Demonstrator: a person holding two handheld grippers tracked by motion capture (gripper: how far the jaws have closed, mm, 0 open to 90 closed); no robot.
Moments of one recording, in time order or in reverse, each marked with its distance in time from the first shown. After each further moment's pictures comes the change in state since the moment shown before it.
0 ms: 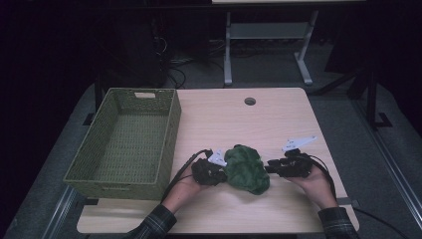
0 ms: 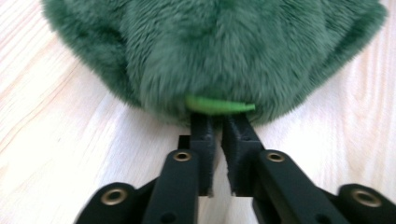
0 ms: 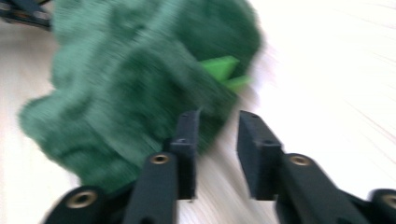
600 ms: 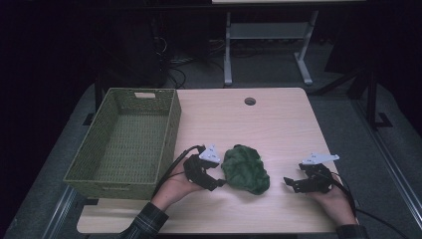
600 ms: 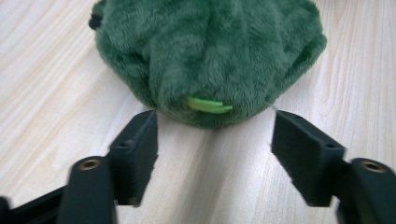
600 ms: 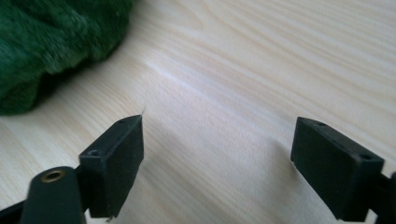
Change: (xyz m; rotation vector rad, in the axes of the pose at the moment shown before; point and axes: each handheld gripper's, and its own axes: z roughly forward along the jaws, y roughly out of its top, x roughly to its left) left arm -0.003 0.011 -0.033 -0.031 0.009 0.016; right arm -0.005 -0.061 -0.023 -0.006 -0.289 0.079
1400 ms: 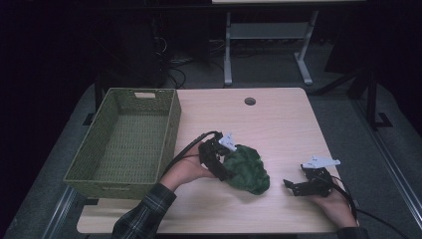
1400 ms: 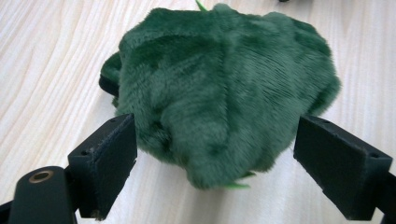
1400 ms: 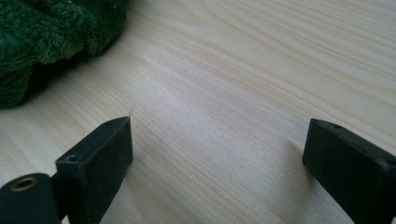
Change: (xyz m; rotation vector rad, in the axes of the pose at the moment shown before) left arm 0.016 0.054 0.017 0.124 -0.030 0.114; right arm 0.002 -0.009 0.002 -0.046 -0.023 -0.013
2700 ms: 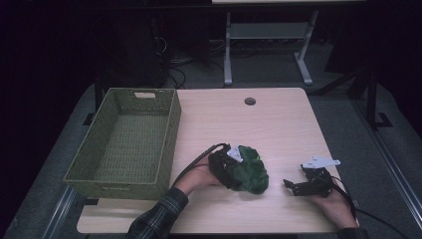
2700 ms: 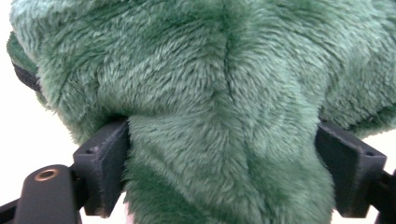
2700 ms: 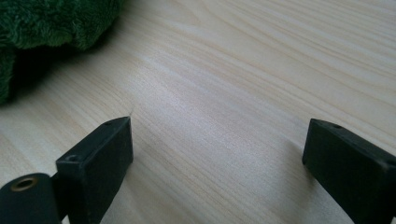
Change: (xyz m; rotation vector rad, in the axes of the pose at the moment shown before) left arm 0.002 -0.023 0.068 -0.007 -0.049 0.012; right arm 0.000 0.000 0.000 0.000 -0.004 0.002
